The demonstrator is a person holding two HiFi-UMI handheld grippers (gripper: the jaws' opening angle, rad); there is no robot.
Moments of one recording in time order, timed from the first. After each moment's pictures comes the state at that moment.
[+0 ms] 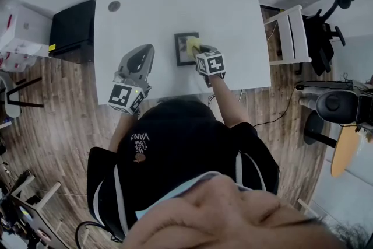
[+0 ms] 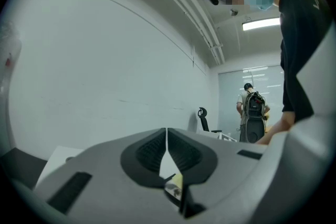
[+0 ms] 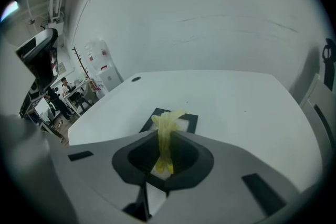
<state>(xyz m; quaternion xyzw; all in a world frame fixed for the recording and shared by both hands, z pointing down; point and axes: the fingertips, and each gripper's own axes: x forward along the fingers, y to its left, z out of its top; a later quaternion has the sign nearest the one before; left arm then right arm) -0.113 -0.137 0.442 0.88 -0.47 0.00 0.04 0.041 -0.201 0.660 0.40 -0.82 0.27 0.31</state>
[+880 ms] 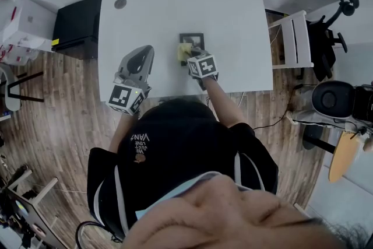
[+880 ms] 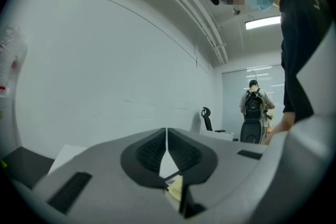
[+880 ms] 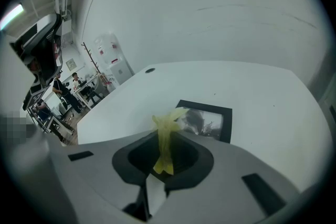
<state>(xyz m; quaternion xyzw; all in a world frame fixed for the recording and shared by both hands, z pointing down) -0.133 -0.128 0.444 0.87 -0.49 0.00 0.05 -0.015 -0.176 0.680 0.33 -0.84 0.28 0.33</state>
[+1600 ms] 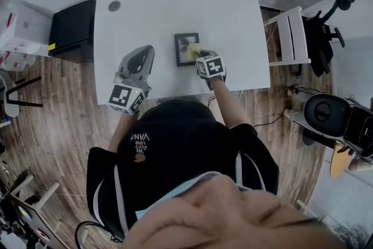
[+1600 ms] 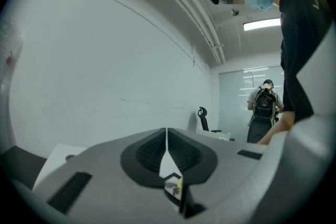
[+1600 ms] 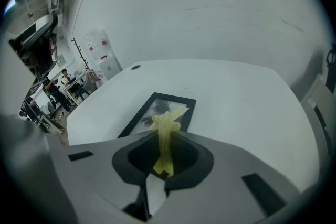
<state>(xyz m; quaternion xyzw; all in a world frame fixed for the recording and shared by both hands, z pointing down) -0.114 -0.137 0.445 0.88 -0.47 0.00 0.05 0.052 -0.187 0.684 0.38 -0.81 0.27 0.36</state>
